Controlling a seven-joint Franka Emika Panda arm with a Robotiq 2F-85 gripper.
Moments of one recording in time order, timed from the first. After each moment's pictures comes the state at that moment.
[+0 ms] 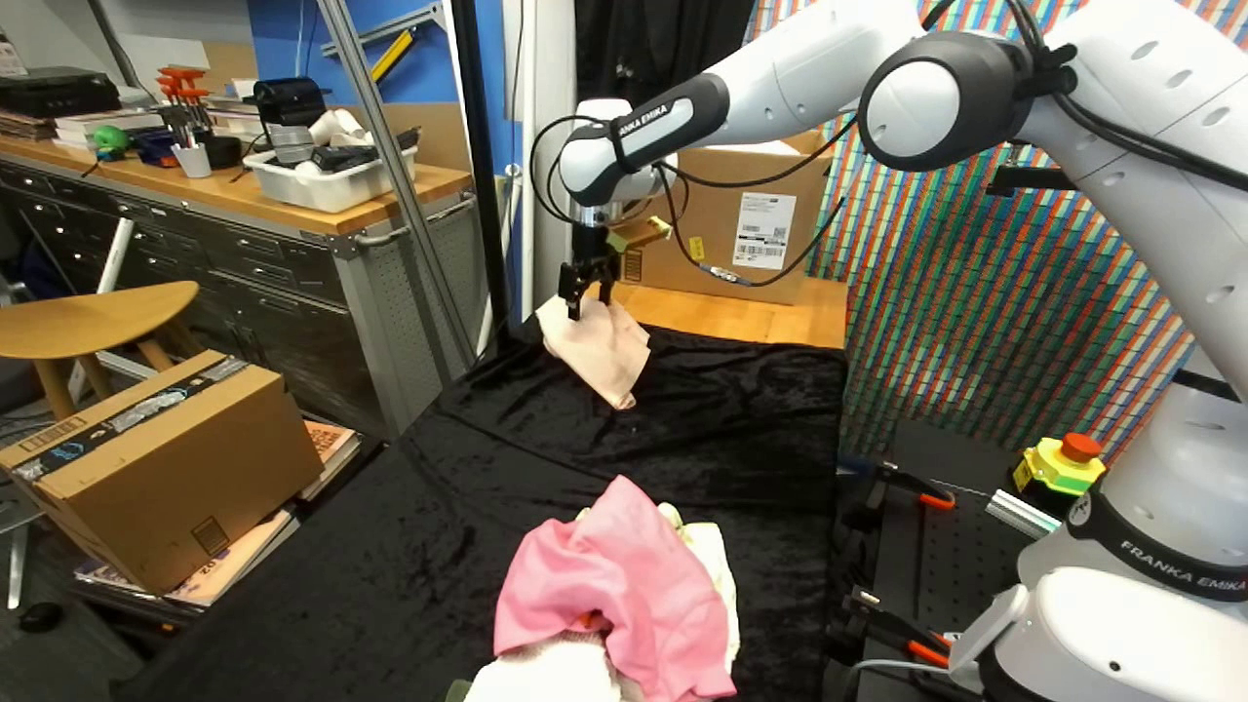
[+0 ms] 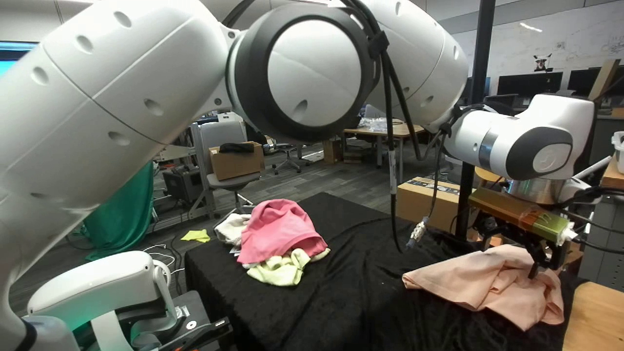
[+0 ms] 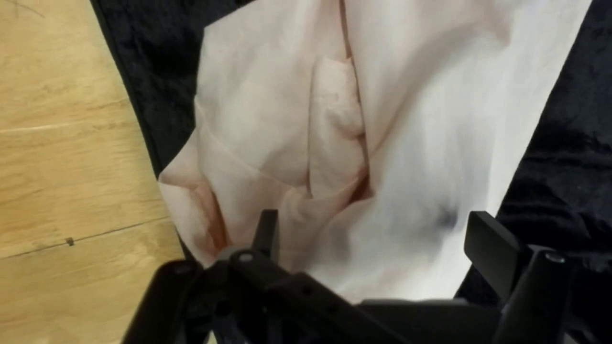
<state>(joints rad) -0.23 0.95 0.02 -1.15 0.09 2.09 -0.22</state>
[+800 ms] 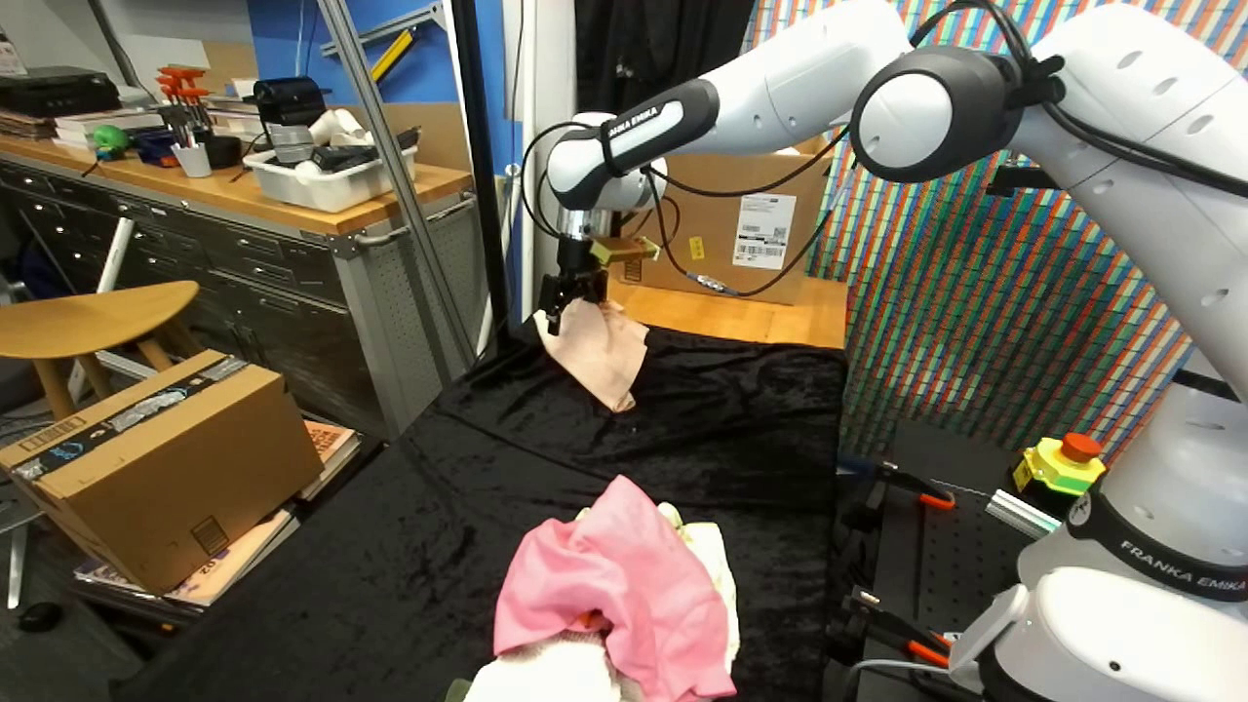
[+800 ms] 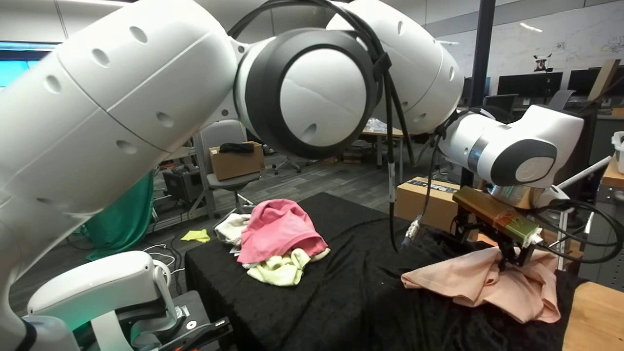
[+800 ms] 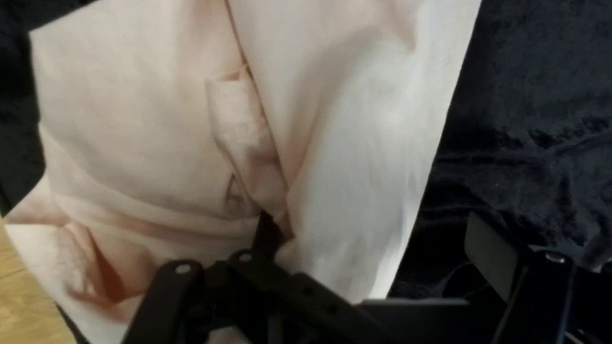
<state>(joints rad) -0.23 0.99 0.07 -1.12 0.19 2.06 -0.20</state>
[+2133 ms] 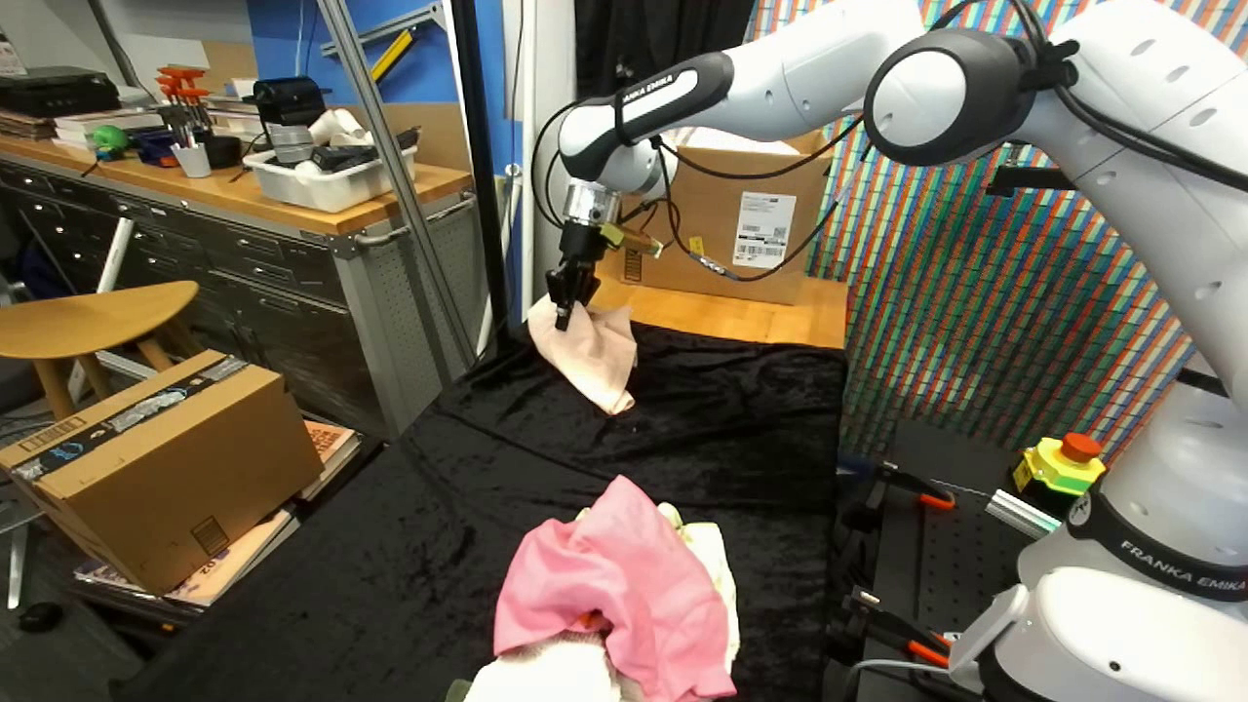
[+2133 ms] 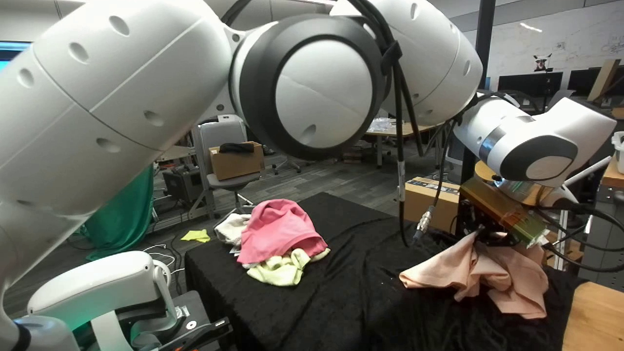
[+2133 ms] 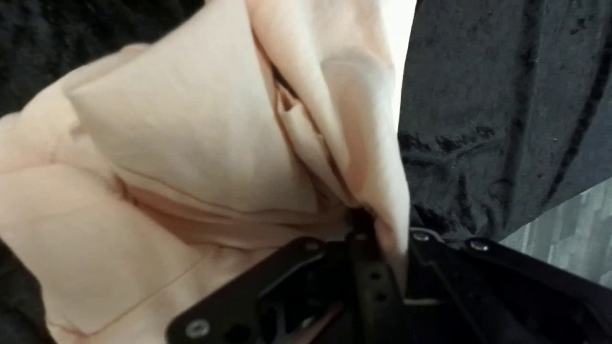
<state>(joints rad) -0.32 0.96 0.15 -1.13 0.32 1.98 -0.35</state>
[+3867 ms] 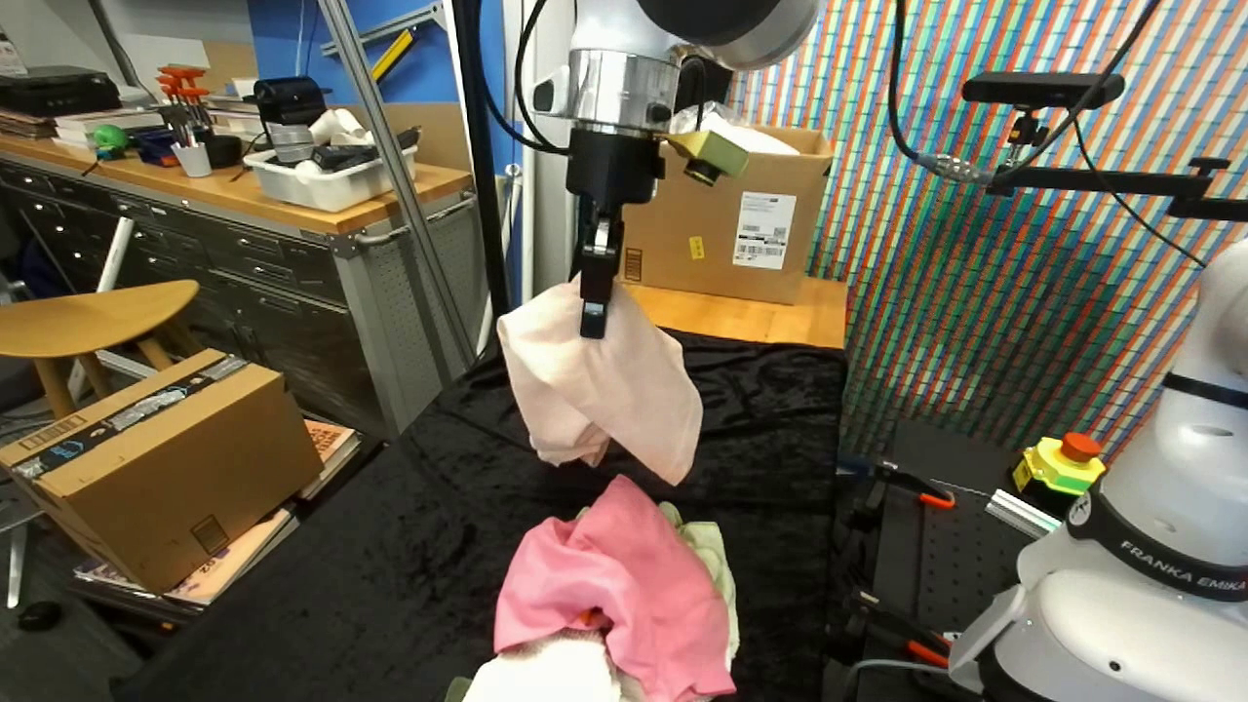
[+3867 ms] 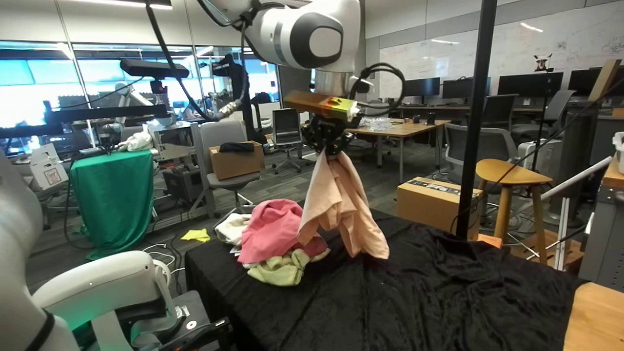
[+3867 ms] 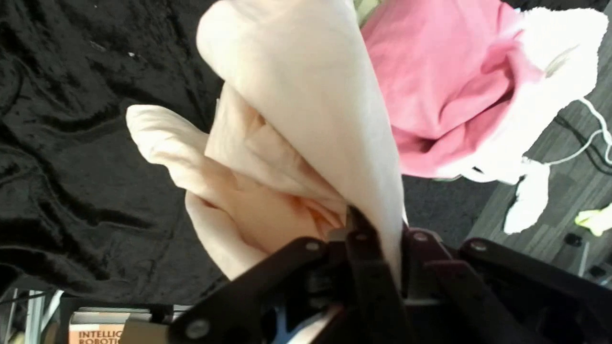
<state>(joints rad) 0.06 -0.02 0.20 -2.11 0.24 2.14 -0.40</state>
